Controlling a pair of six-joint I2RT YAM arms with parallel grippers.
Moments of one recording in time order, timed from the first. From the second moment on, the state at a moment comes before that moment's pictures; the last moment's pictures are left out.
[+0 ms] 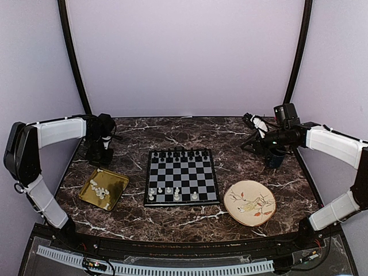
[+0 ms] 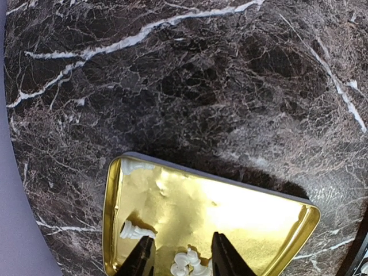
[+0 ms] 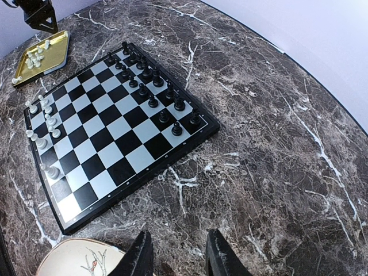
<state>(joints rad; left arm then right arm) -0.29 1.65 1.18 -0.98 -0.22 -0.27 0.29 1.37 0.97 -0.39 -0.55 -0.45</state>
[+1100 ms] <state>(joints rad) -0.17 1.70 1.07 -0.73 -0.13 -0.20 0.29 1.38 0.97 -0.39 -0.55 -0.46</state>
